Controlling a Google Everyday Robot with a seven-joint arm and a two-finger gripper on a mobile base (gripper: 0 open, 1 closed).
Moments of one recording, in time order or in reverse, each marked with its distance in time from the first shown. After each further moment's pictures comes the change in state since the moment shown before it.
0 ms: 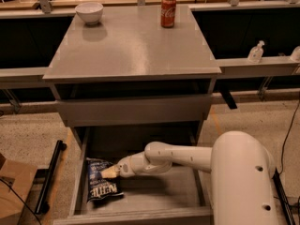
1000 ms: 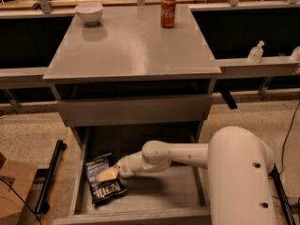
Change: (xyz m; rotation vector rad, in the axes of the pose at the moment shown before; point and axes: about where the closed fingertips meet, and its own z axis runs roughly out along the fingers) arm -0.003 -0.002 -0.002 0.064 0.033 -0.088
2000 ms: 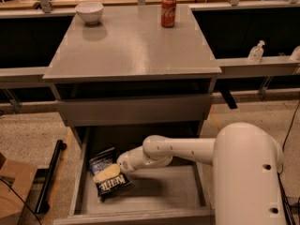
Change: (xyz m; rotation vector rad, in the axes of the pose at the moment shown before) arm -0.013 0.014 -0.025 0.024 0.013 -0.082
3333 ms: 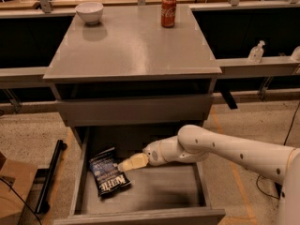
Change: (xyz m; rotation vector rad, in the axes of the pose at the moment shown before) arm -0.012 0.033 -0.154 0.036 -0.077 0.045
